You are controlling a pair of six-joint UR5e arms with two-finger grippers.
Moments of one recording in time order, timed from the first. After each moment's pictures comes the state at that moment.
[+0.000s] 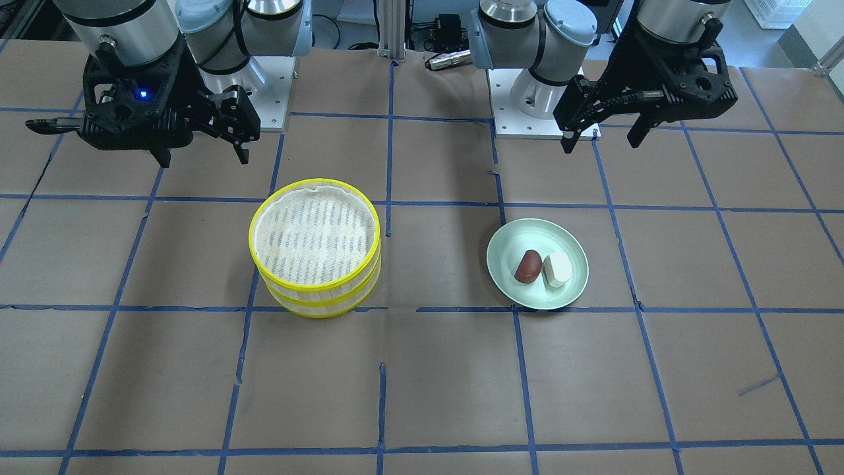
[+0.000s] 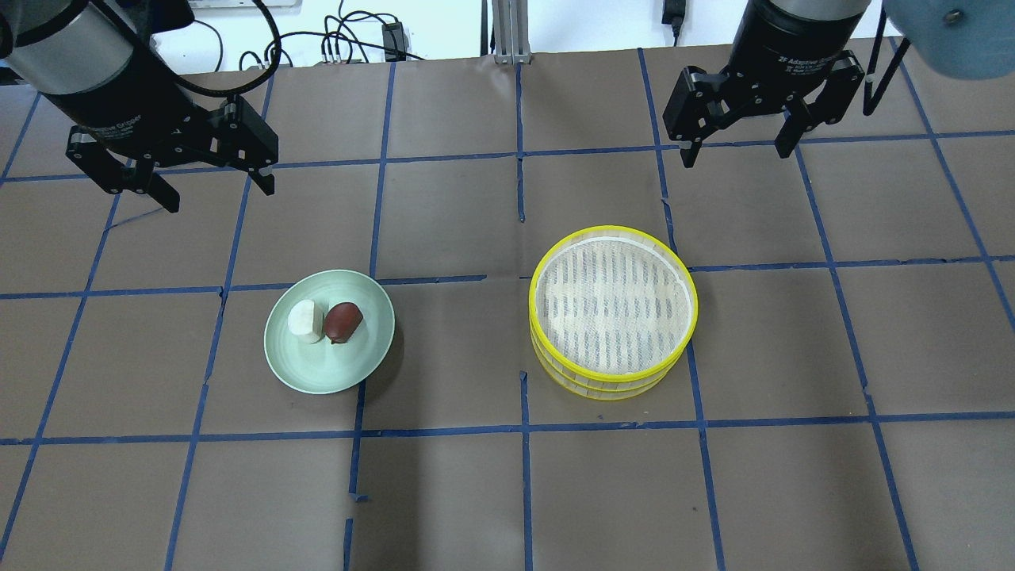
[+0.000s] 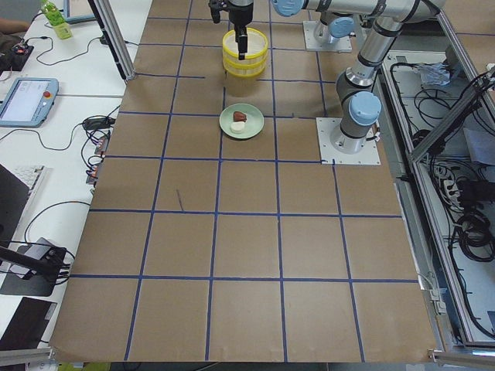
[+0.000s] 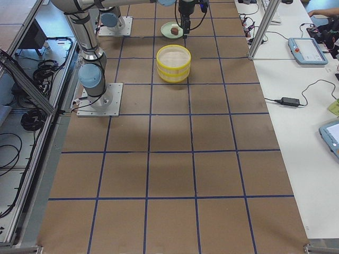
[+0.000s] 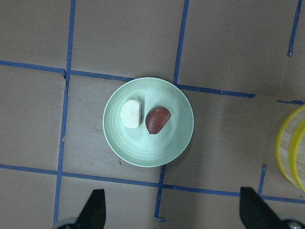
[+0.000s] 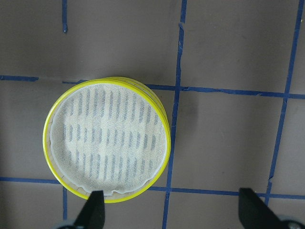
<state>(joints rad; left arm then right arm) -1.50 -1.50 -1.55 -1.64 1.56 -0.08 1.62 -1.51 1.43 -1.46 -1.56 -0.03</state>
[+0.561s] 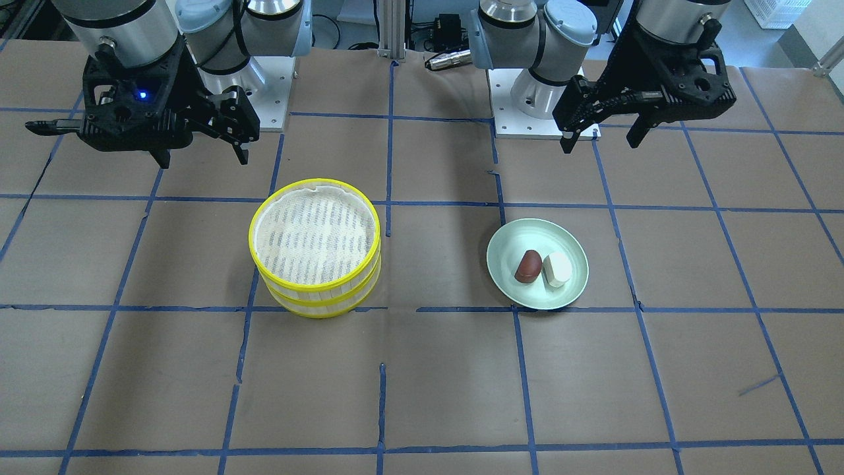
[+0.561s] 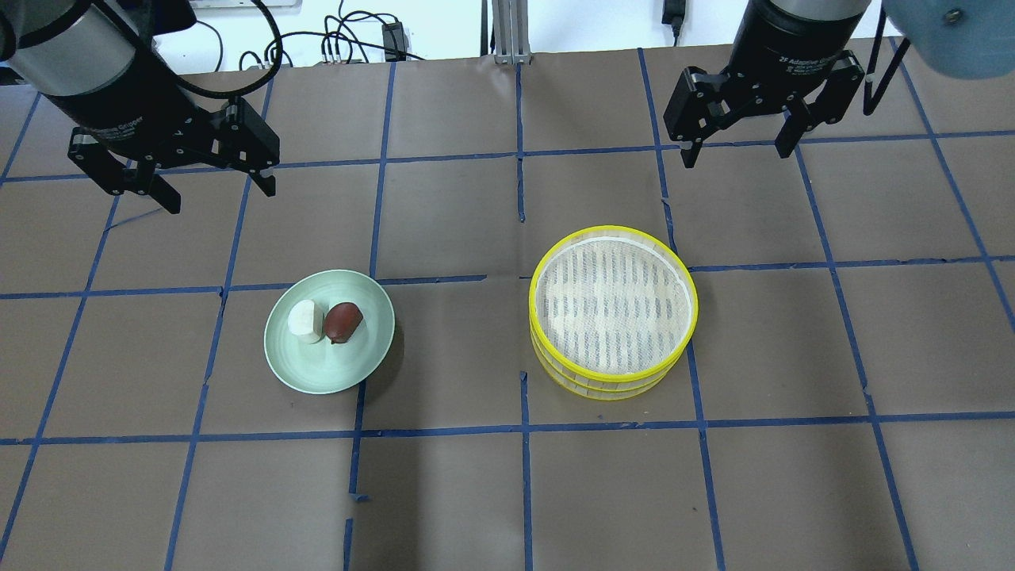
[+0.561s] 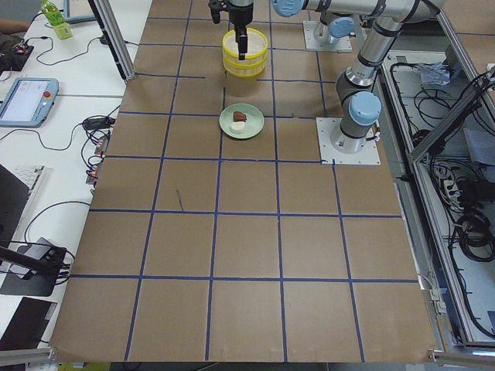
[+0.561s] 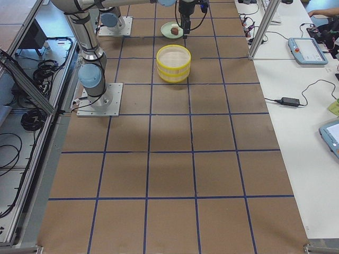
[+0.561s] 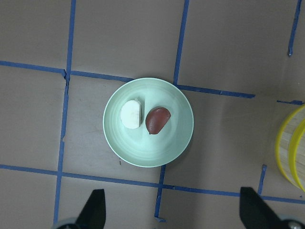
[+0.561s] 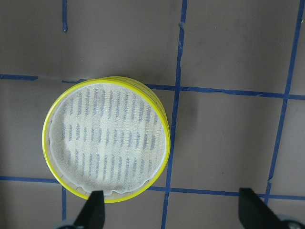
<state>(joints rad) -1.50 -1.50 -1.55 -1.64 1.56 -0.08 1.62 -1.51 1.43 -1.46 -1.56 -0.04</state>
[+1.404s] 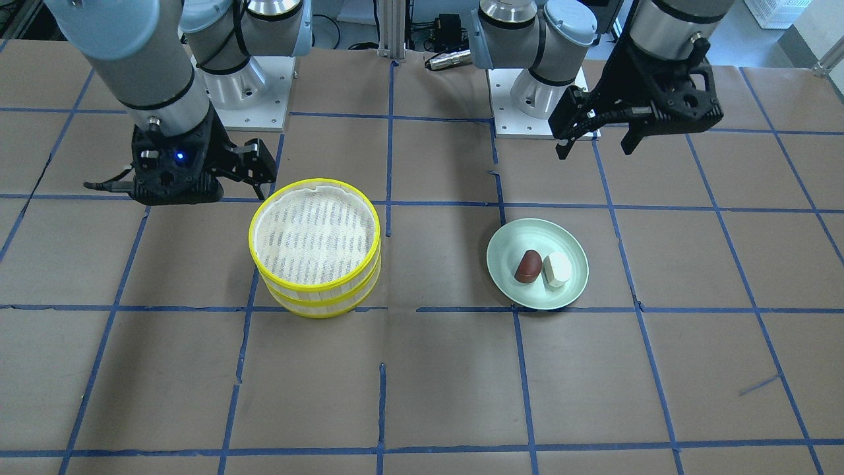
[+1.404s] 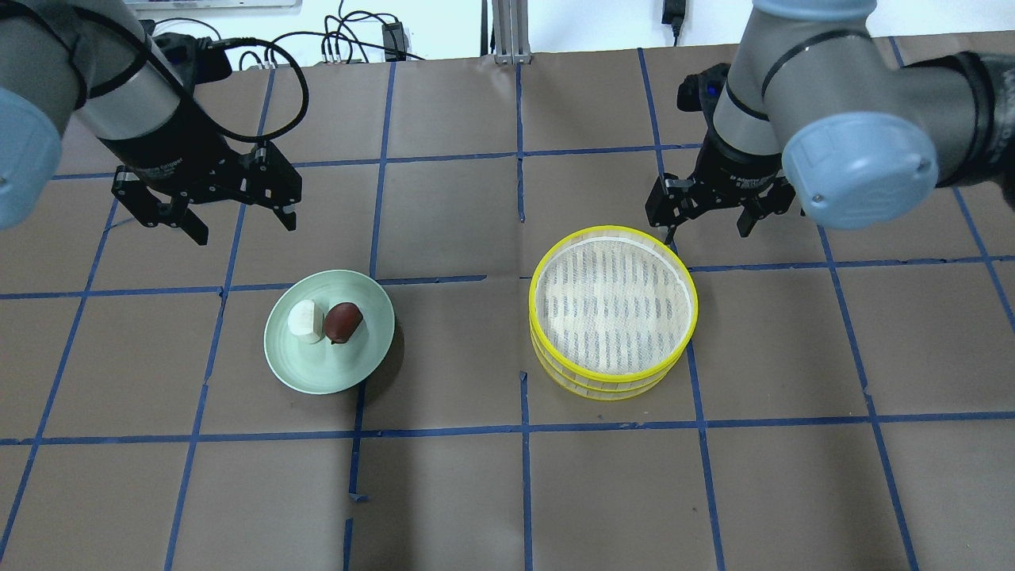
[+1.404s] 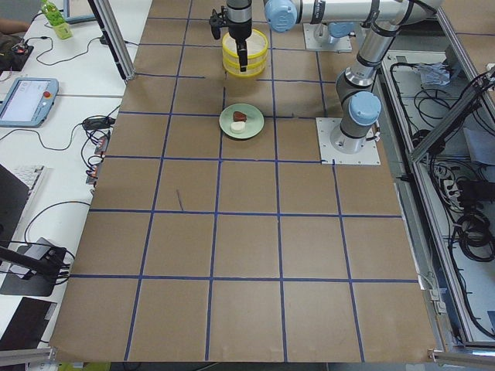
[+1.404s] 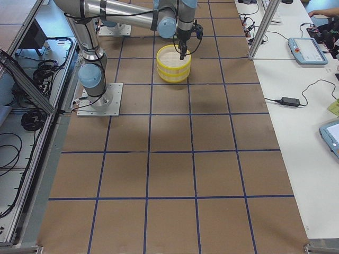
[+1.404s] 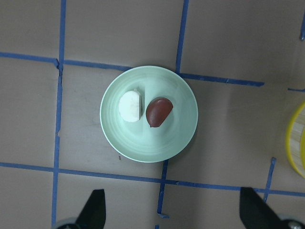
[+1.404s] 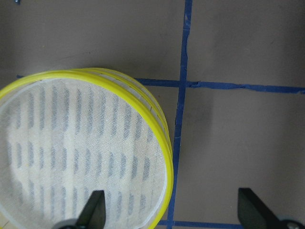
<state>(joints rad) -1.50 -1.53 -1.68 -1.56 1.56 -0.06 1.59 -1.48 1.80 -1.83 -1.55 -0.04</state>
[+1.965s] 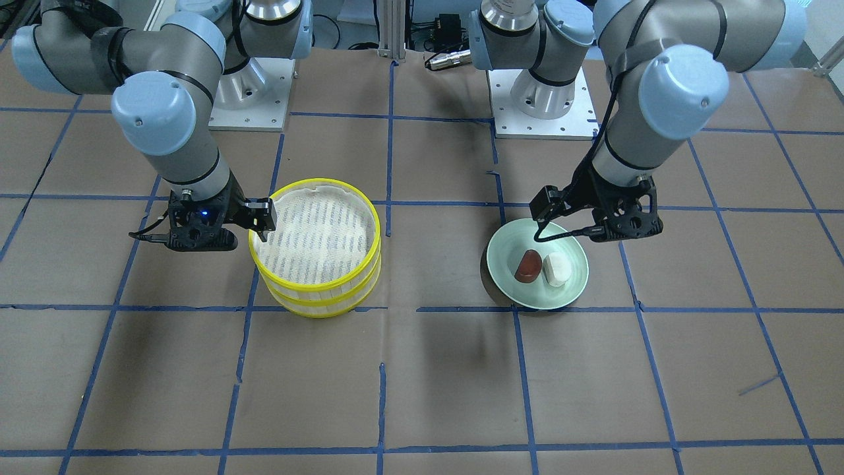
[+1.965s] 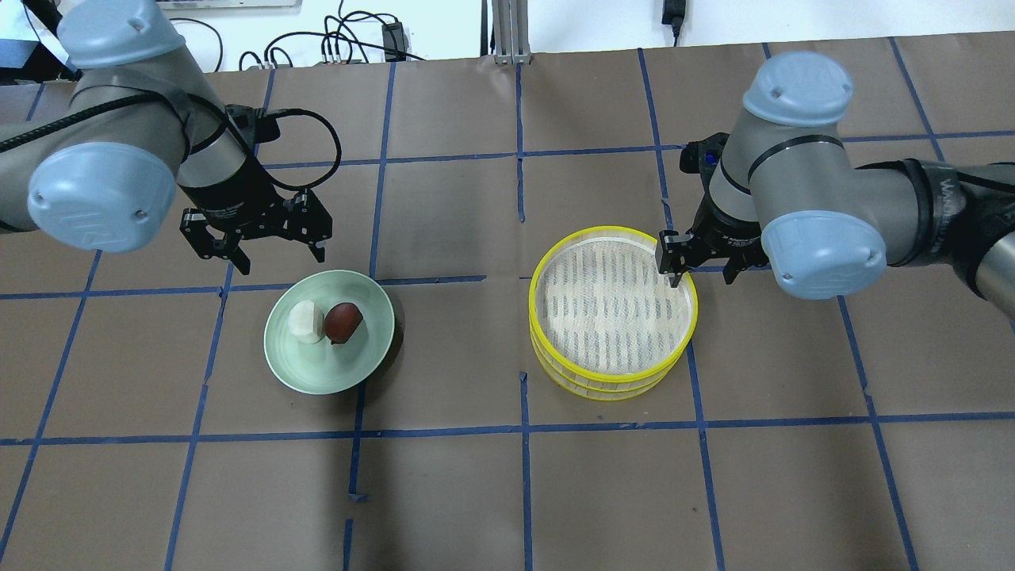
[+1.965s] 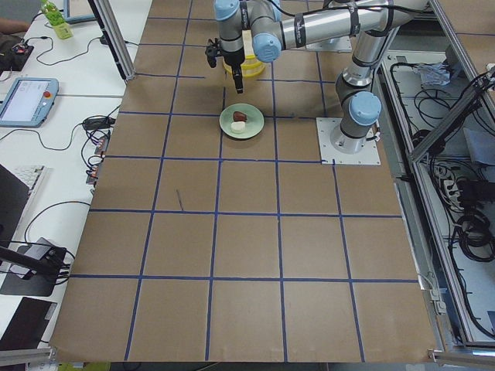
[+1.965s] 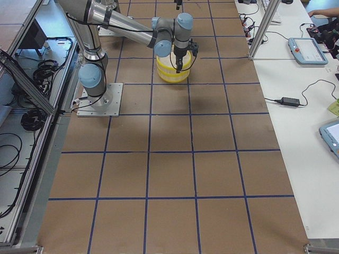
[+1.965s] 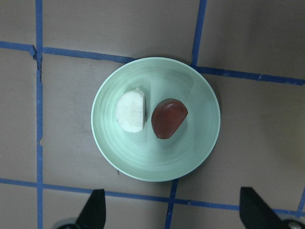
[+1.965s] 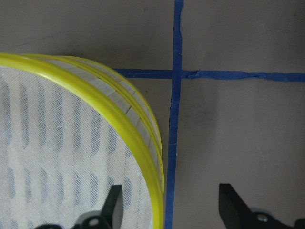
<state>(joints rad) -1.48 -1.68 -1.78 -1.39 1.59 -0.05 1.57 -1.45 1.95 -2.00 -1.55 -0.04</state>
